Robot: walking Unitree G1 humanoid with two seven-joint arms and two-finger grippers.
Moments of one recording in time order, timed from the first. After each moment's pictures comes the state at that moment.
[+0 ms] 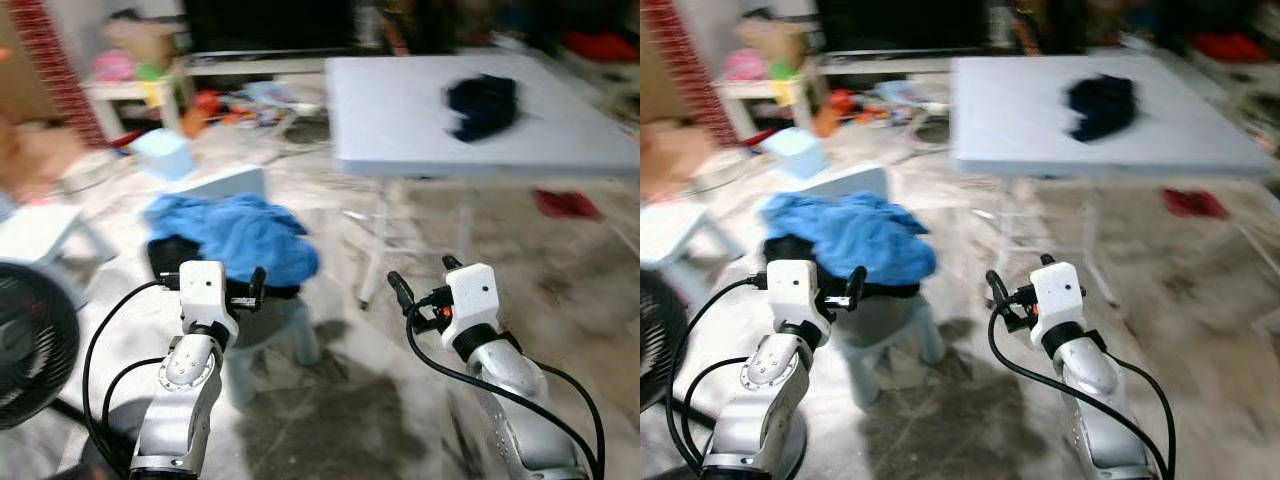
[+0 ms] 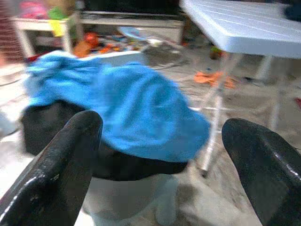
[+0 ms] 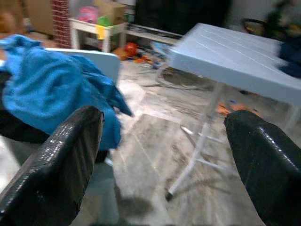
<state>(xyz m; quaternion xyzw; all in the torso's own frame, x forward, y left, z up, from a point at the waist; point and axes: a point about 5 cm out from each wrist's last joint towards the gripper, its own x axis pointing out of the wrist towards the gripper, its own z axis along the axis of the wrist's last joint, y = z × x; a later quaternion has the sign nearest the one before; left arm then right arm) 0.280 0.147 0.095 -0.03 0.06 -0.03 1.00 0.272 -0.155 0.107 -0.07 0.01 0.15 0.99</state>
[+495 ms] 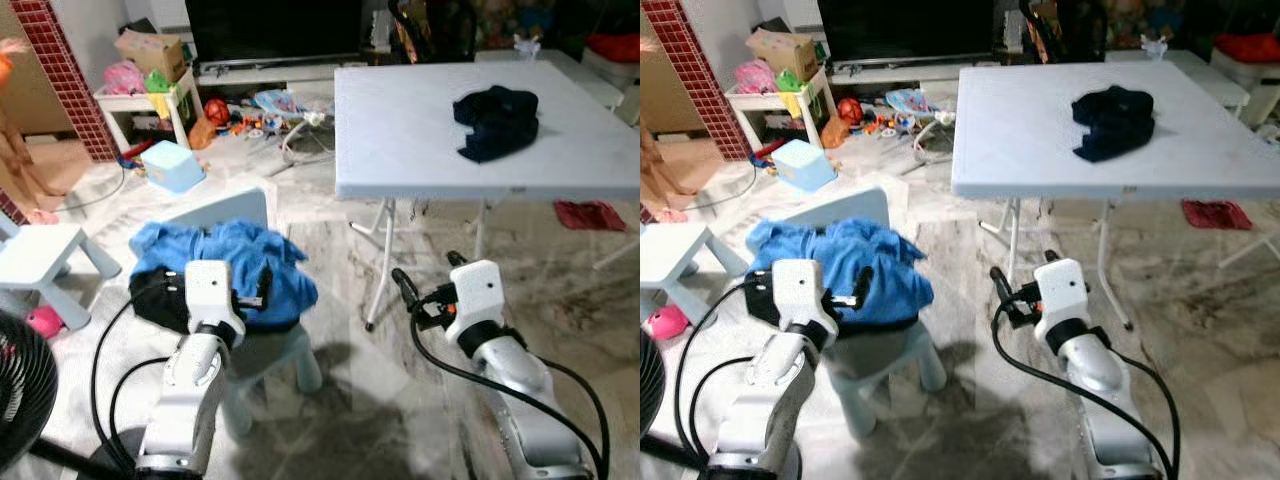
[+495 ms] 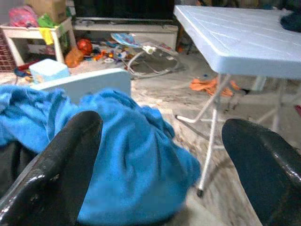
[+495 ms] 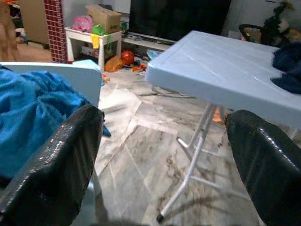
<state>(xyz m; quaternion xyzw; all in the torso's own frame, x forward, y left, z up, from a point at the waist) 0.280 0.140 0.097 -0.04 0.06 -0.04 1.00 0.273 -0.157 0.110 -0.08 0.00 0.15 0.99</state>
